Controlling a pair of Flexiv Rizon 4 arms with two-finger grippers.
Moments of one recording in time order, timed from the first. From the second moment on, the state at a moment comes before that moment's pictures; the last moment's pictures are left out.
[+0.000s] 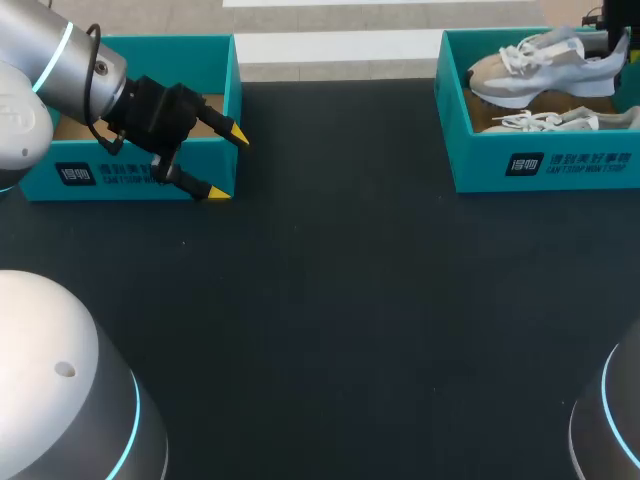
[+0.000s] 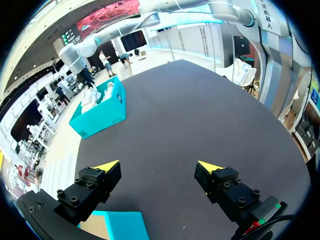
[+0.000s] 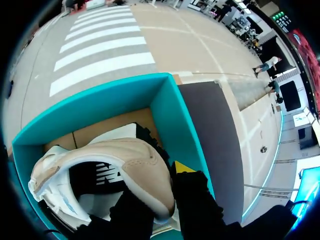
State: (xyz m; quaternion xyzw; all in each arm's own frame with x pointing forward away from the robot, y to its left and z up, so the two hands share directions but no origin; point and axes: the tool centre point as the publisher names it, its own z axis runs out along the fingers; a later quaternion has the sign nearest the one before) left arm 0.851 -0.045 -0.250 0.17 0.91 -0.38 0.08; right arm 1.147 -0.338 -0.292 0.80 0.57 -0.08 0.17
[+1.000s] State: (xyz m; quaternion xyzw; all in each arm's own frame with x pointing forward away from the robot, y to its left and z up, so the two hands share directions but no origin) left arm 0.851 -0.045 -0.250 0.17 0.91 -0.38 0.08; right arm 1.158 -0.341 -0.354 0.80 0.57 -0.10 0.15
